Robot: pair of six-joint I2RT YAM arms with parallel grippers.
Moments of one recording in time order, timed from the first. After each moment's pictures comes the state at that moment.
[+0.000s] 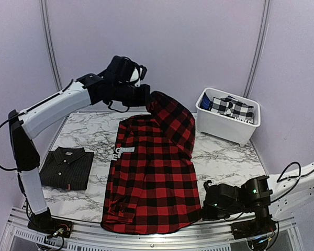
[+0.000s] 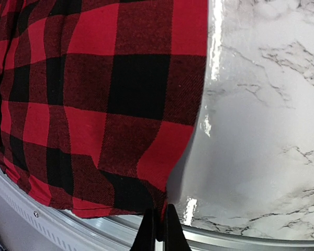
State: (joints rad) left arm -0.81 1.91 1.96 -0.63 -0.03 -0.45; right arm 1.38 1.04 0.47 -0.53 0.17 1.30
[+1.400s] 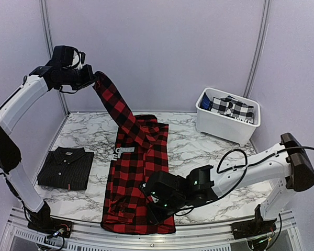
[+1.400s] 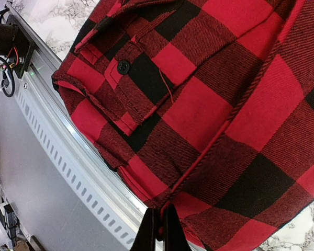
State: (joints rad) left arm -0.28 1.68 1.85 -0.63 0.13 -0.45; right arm 1.40 1.69 1.10 -0.42 -0.12 0.83
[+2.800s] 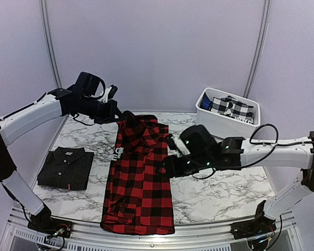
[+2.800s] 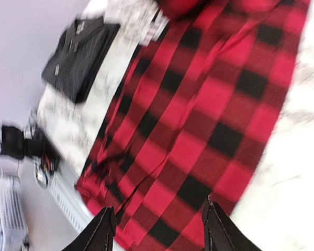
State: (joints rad) left arm -0.53 1.60 1.49 -0.60 0.34 -0.45; right arm 1.07 1.46 1.01 -0.31 -0.11 0.73
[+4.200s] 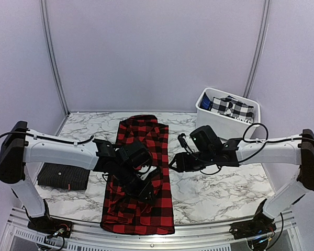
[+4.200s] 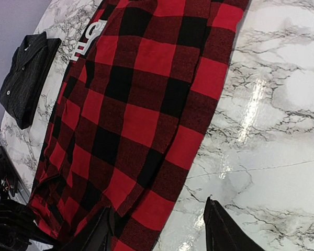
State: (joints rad) left arm -1.11 1.73 1.18 -0.58 0.43 -0.57; right arm 0.83 1.49 0.89 -0.20 -0.13 0.59
